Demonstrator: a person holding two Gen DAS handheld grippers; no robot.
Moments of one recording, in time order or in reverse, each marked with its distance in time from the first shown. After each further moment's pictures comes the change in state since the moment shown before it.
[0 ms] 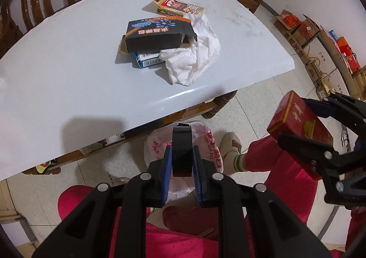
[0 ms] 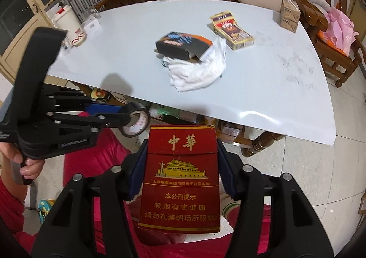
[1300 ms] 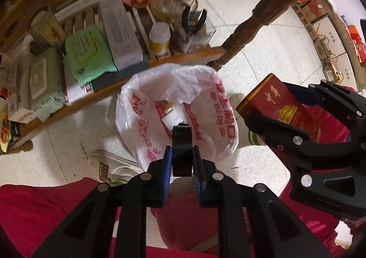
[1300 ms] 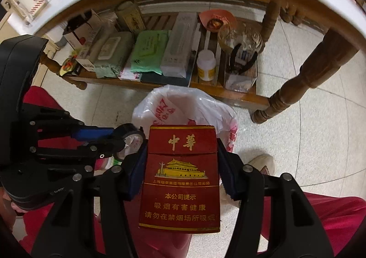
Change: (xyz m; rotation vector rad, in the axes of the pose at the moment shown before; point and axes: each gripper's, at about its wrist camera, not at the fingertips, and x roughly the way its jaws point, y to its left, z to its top) left arm 0.173 0.007 -0.067 -0.036 0.250 -0.062; right arm 0.172 -0.020 -0.077 0.122 0.184 -0.020
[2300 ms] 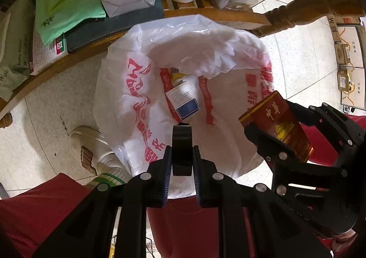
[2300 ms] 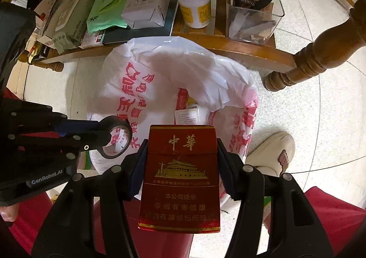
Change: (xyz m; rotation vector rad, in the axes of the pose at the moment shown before) left arm 0.122 0.045 0.032 -0.145 0.278 -0.026; right arm 0.133 -0.025 -0.002 0.078 0.228 0.006
